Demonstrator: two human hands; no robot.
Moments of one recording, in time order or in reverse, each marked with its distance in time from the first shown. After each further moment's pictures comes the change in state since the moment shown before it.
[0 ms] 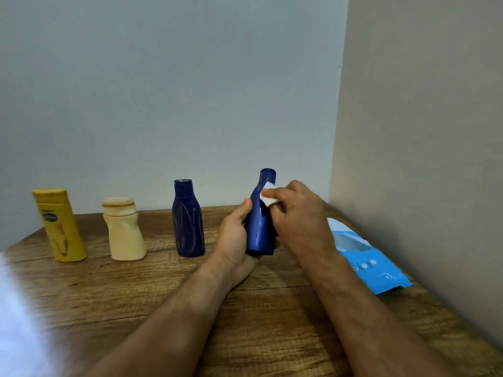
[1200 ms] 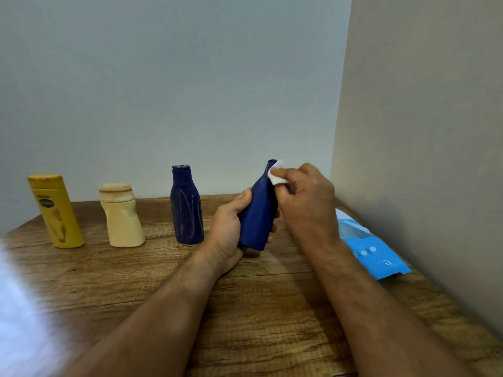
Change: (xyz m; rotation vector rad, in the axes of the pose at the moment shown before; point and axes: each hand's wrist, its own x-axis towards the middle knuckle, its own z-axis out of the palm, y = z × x) left_hand -0.008 0.005 -0.013 0.227 -0.094 0.071; right_hand -0.001 0.004 -0.002 0.075 0.174 0.005
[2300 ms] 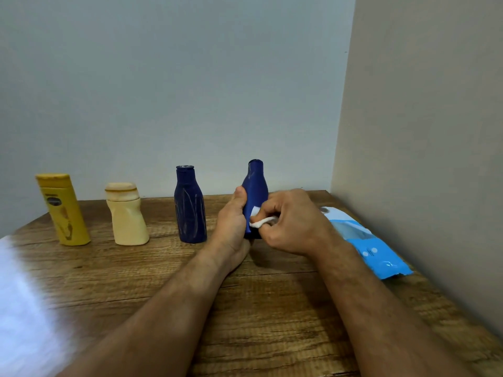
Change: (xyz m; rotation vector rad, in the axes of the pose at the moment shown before) left_hand 0.011 -0.004 0.004 -0.182 0.161 -0.017; right_hand -0.008 0.000 -0.007 0.012 -0.583 -0.170
